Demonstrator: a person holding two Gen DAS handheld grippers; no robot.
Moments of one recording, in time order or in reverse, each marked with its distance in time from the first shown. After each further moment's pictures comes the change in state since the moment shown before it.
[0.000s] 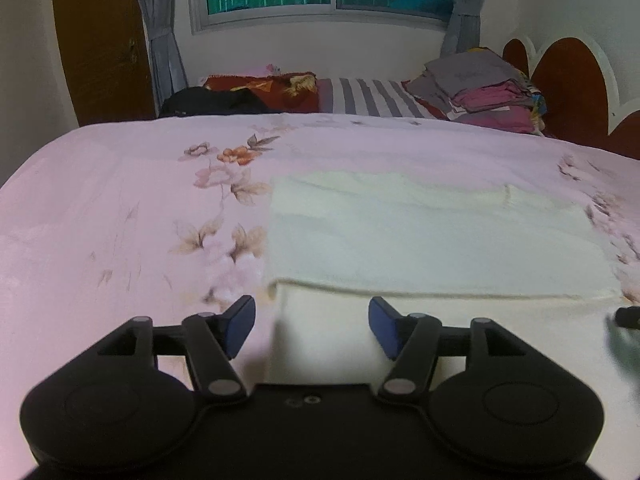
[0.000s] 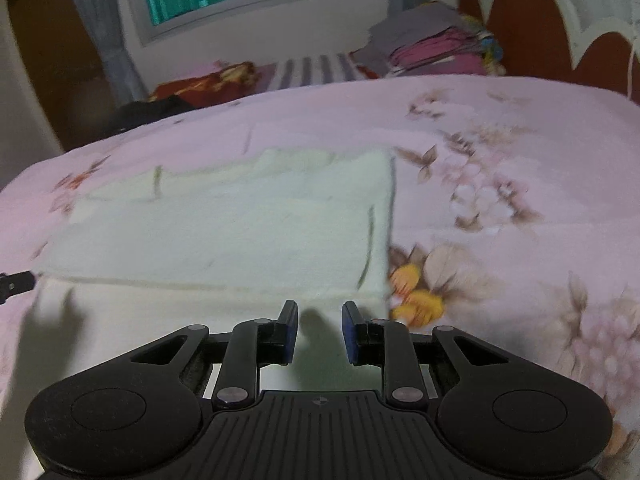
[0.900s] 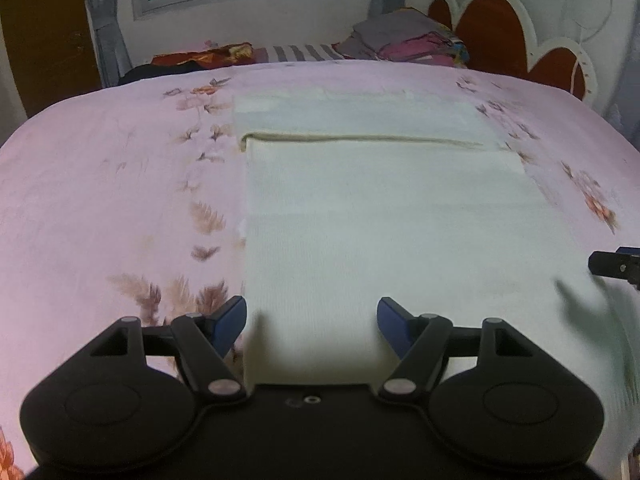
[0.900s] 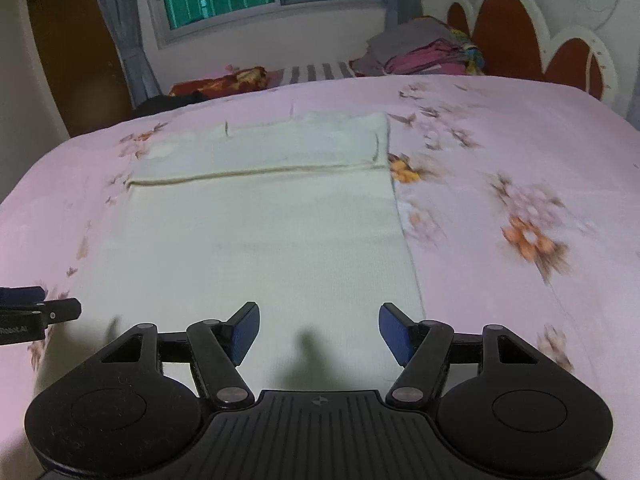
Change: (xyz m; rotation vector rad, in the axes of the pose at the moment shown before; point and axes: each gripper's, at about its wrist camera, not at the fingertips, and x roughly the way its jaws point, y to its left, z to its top) left arm -0.122 0.025 -0.127 0.141 0.082 -0.167; right arm -0.157 0.062 -0.139 0.001 -0.046 -0.050
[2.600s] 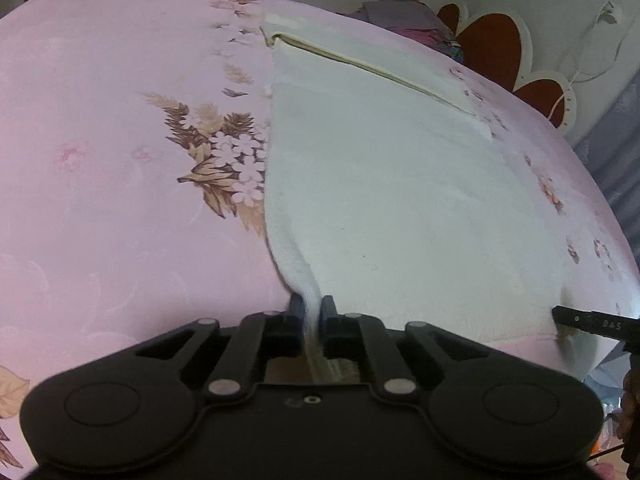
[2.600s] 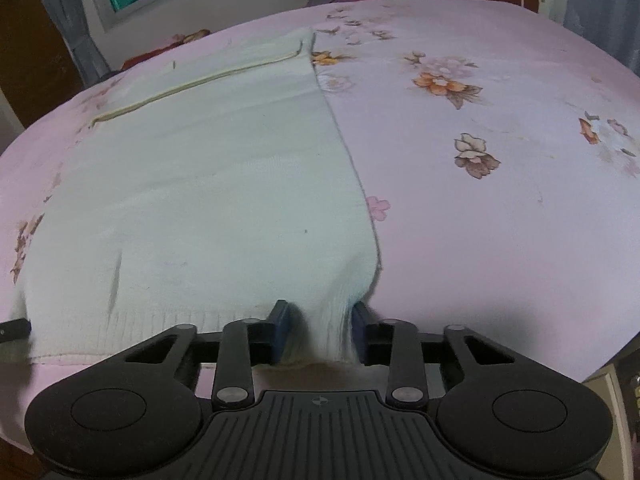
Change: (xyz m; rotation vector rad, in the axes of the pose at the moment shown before) left arm -0.031 0.043 -0.099 -0.239 0.104 -0.212; right arm -0.042 -0.027 -0.107 0.145 0.133 -0.083
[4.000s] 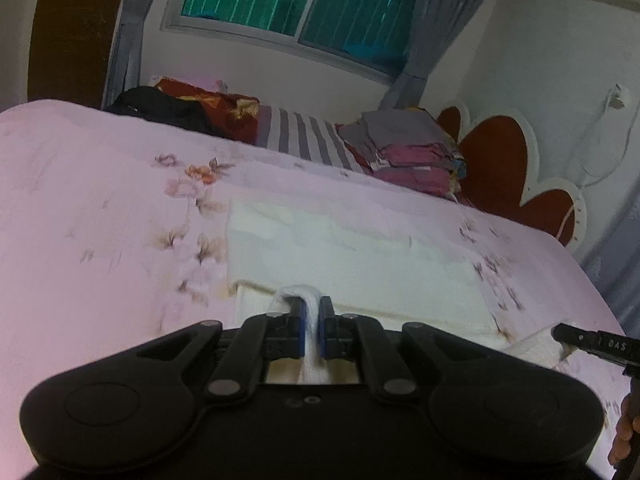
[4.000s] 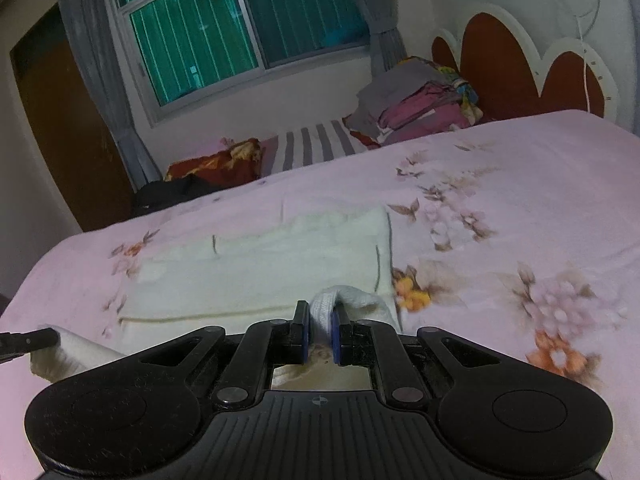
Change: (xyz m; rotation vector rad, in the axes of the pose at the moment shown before) left arm 0.047 -0.022 0.225 -0.008 -0.321 0.015; right arm 0.056 0.033 0.229 -0.016 -0.303 0.174
